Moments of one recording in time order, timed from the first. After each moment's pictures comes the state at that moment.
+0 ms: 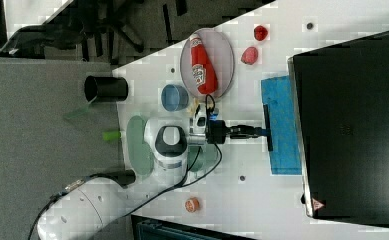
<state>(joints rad) 0.27 0.59 -0.25 -2.18 -0.84 0.77 -0.10</state>
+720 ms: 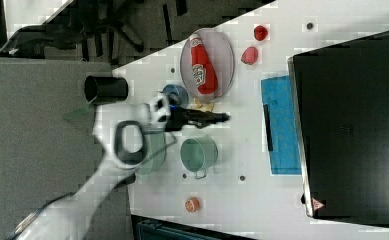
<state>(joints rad) 0.28 0.30 -0.24 -2.15 -0.34 0.78 -0.07</state>
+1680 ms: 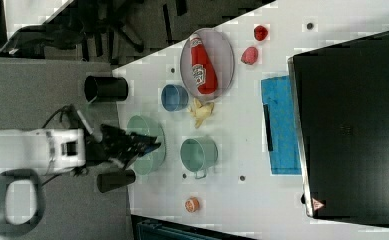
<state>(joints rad) 0.26 -0.18 -0.32 -1.99 -0.06 0.19 -0.05</state>
